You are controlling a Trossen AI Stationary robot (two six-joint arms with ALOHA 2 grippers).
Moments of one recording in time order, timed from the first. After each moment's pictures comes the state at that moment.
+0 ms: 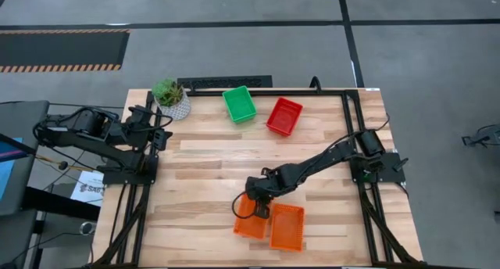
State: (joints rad) left arm -0.19 0.76 1.15 -1.38 -0.51 -1.20; right arm 0.28 2.00 1.38 -0.48 0.02 0.52
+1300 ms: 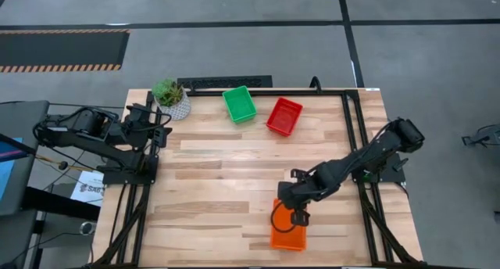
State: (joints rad) left arm -0.19 0.76 1.15 -1.38 -0.59 -1.21; right arm 0.45 1.62 1.28 -0.82 0.00 0.57
